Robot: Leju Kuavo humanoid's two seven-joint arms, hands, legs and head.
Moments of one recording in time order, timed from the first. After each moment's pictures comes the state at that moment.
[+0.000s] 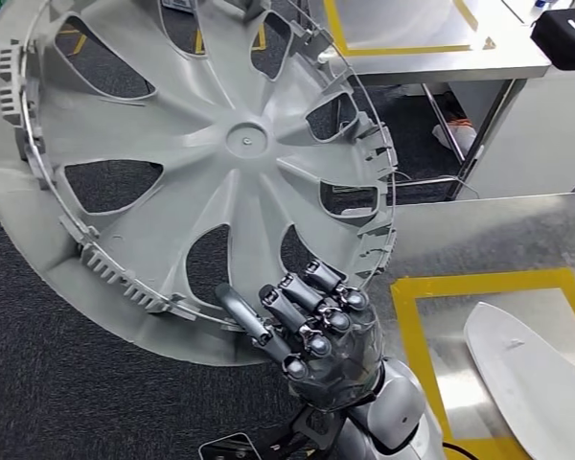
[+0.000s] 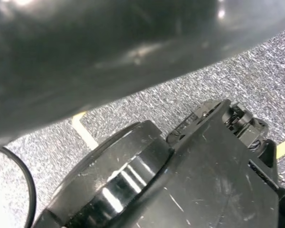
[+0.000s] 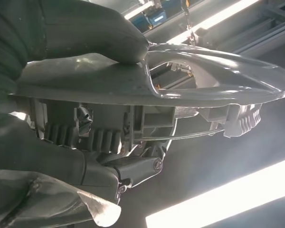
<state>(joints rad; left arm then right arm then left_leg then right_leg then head) -0.08 -0.10 0.02 -0.19 -0.51 0.11 -0.32 -0.07 0.19 0.53 -2.02 1.57 -0.69 -0.46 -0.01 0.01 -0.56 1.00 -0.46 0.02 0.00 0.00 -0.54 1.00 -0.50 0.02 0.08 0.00</state>
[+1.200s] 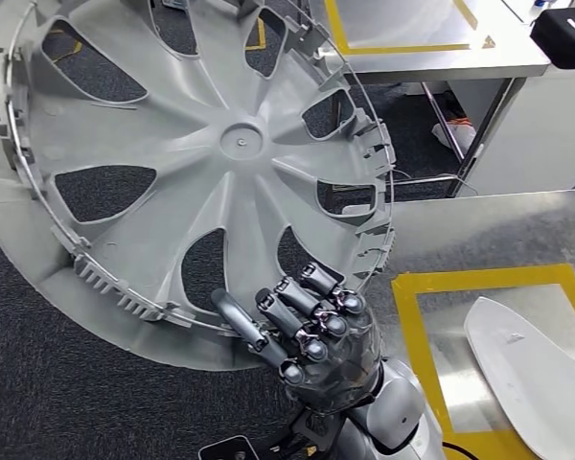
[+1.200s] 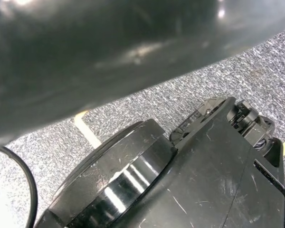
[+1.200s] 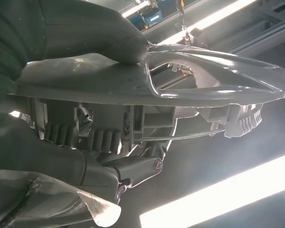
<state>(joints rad) -0.08 -0.10 0.02 -0.19 -0.51 0.10 -0.31 -0.07 0.19 0.53 -2.02 1.57 -0.69 -0.45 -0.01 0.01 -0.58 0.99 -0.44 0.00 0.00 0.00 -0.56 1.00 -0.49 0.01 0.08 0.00</state>
